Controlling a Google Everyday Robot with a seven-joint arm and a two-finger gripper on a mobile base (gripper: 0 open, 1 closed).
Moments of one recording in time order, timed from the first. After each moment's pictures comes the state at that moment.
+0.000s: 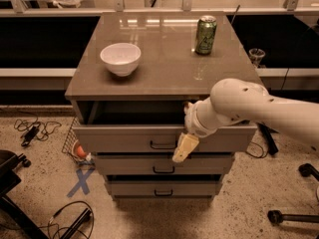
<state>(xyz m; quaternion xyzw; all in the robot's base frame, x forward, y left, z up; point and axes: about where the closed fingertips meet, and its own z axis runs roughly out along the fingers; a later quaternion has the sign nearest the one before) 0.568 -0.073 0.689 -0.62 0.73 0.06 0.29</state>
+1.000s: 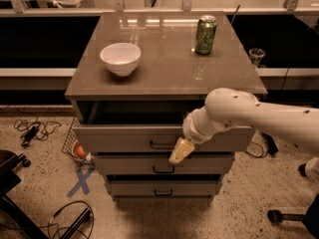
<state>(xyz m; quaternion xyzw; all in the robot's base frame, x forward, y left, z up) 0.571 -0.073 0.640 -0.60 0.76 0.09 0.25</state>
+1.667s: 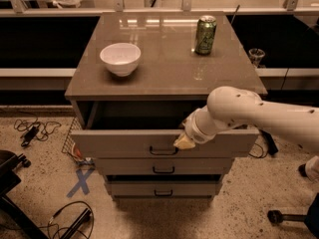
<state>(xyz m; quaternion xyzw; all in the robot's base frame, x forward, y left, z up) 0.564 -0.074 0.643 -0.59 0.76 0.09 0.25</state>
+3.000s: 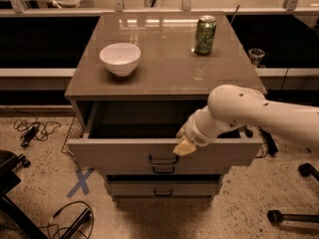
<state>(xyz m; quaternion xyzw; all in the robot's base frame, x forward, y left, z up) 0.543 -0.074 0.662 -0.59 0.77 0.09 0.23</state>
